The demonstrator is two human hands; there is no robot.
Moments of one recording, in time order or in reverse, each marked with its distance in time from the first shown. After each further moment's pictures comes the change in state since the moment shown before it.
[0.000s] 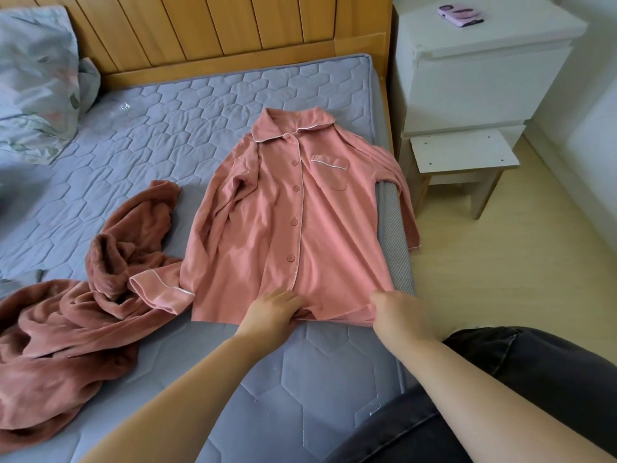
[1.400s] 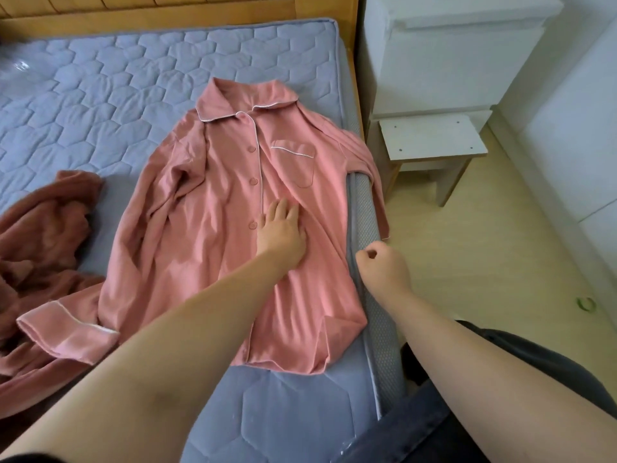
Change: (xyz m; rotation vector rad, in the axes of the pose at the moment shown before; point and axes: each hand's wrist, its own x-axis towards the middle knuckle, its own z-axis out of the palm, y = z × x) left_hand 0.190 -0.009 0.030 0.013 0.012 -0.328; right_hand 0.098 0.039 0.008 0.608 0.130 0.529
